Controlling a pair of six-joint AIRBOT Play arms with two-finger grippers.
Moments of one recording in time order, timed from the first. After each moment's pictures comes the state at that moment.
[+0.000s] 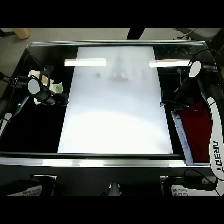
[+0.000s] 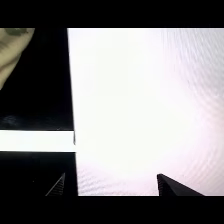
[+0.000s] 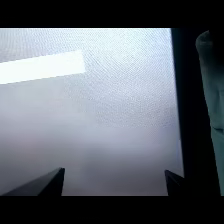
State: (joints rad) left arm -0.19 -1.35 1.28 1.60 -1.15 -1.74; right arm 0.00 -1.50 1.53 -1.47 1.57 1.78
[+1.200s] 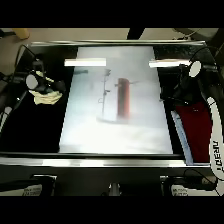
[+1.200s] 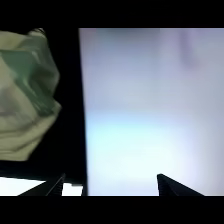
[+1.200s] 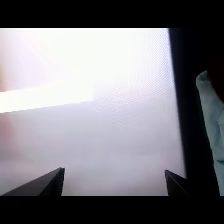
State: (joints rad) left arm -0.12 -1.44 1.40 1.64 -0.96 -1.80; right arm 0.00 -1.50 1.53 -1.47 1.45 1.78
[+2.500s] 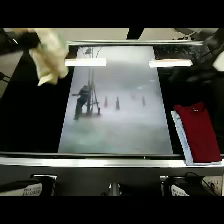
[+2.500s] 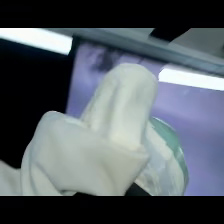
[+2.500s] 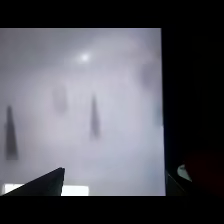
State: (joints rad) left arm -0.05 -1.39 1.85 1.32 -0.89 -1.63; right arm 0.00 -1.25 1.60 -1.47 1.25 1.64
